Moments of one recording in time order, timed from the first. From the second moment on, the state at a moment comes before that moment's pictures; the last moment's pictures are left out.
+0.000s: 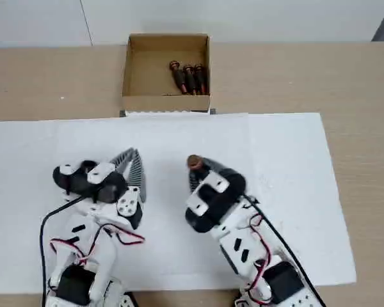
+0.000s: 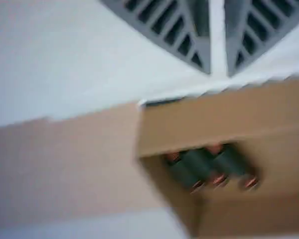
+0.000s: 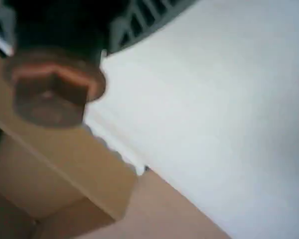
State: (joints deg) left arm 12.1 -104.0 85.7 41.4 7.2; right arm -31.5 -102.3 84.9 35.8 17.0
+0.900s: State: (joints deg) left arm 3.8 -103.9 96.6 51.3 3.4; right arm -11.5 -102.7 84.9 50.5 0.7
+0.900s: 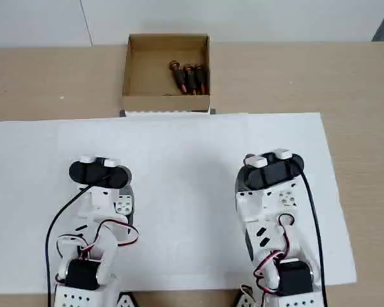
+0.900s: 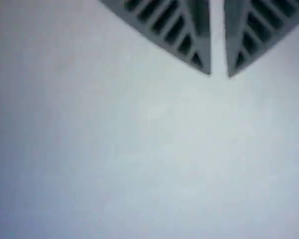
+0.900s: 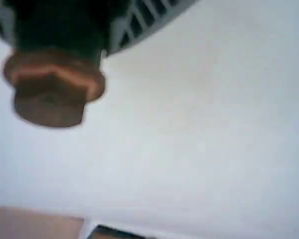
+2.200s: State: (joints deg) left arm 3.8 -103.9 96.6 51.3 3.0; right arm -11.3 -58.0 59.0 34.6 -3.9
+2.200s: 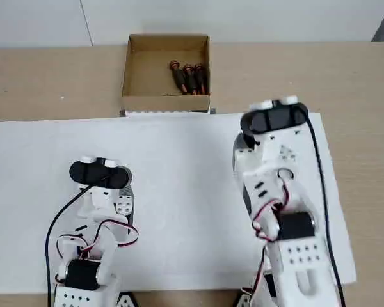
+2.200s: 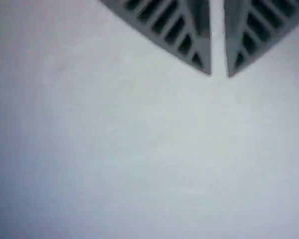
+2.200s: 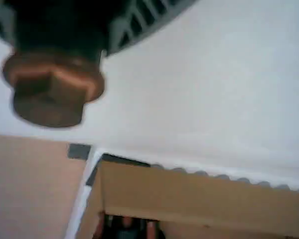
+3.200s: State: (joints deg) left arm 3.8 -103.9 96.6 51.3 3.0; right arm -15.9 -23.3 26.2 32.6 -3.9
